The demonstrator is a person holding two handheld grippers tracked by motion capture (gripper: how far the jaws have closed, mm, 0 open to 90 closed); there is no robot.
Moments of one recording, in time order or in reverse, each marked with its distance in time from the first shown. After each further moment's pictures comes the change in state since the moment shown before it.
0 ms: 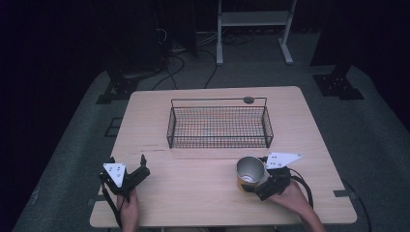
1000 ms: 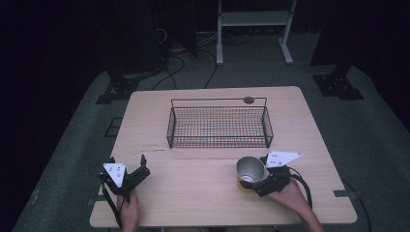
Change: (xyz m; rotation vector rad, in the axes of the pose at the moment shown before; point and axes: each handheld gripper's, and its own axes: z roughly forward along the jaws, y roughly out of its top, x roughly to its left) left arm 0.000 0.000 0.000 0.000 -0.001 0.000; right arm -0.003 0.002 0.000 -0.019 0.014 0.000
